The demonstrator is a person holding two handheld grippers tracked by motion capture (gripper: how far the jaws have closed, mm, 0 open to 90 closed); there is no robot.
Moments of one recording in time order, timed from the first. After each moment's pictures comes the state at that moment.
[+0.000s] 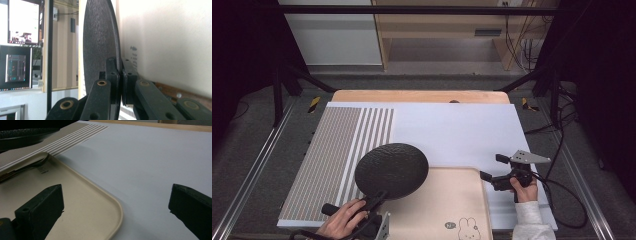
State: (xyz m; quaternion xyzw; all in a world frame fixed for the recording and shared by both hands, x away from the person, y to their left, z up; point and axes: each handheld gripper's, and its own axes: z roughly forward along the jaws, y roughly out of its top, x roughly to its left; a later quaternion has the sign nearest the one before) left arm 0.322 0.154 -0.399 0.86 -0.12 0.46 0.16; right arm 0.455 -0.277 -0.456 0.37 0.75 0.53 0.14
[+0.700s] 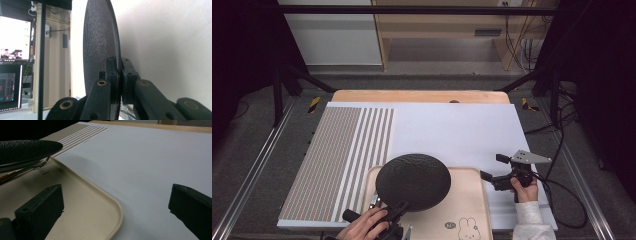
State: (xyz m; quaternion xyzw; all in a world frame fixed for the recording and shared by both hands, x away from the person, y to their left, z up) left arm 0.305 0.113 -0.397 0.87 -0.15 0.43 0.19; right arm 0.455 -0.278 -0.456 0.38 0.74 0.53 0.14
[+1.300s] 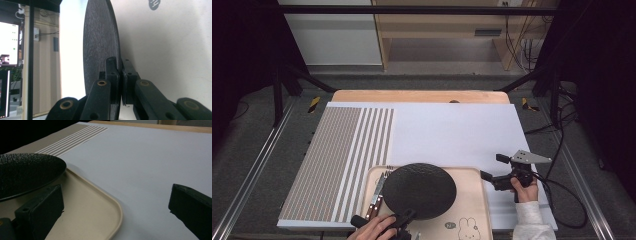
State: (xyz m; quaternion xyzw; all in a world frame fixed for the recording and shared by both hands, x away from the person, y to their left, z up) left arm 0.297 0.098 -0.413 0.88 -0.16 0.40 0.19; right arm 0.454 -0.278 -0.455 0.38 0.74 0.53 0.14
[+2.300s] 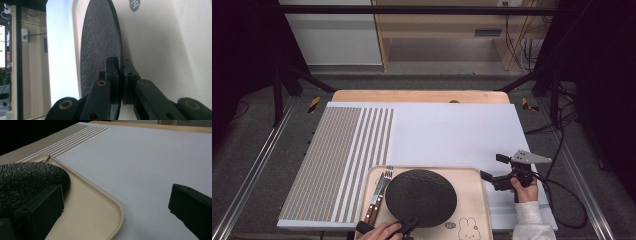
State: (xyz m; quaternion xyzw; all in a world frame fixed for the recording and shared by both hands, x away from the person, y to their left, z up) left arm 0.291 0.088 -0.436 0.89 -0.18 0.38 0.18; right arm 0.454 -0.278 -0.455 0.38 0.74 0.54 0.14
